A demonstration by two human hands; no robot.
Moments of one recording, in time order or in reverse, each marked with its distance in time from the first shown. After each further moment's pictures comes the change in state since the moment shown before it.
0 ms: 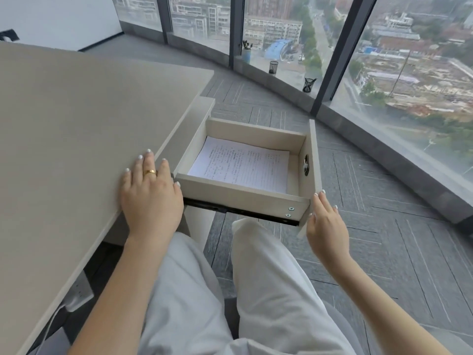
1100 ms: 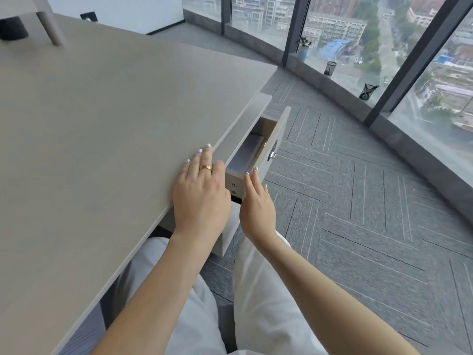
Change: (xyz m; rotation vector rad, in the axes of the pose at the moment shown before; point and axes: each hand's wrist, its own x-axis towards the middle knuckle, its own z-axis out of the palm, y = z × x) left_hand -0.006 -0.007 0.003 -0.048 0.118 0.083; right_hand 0.013 -0.184 0.089 0.305 -0.131 -0.407
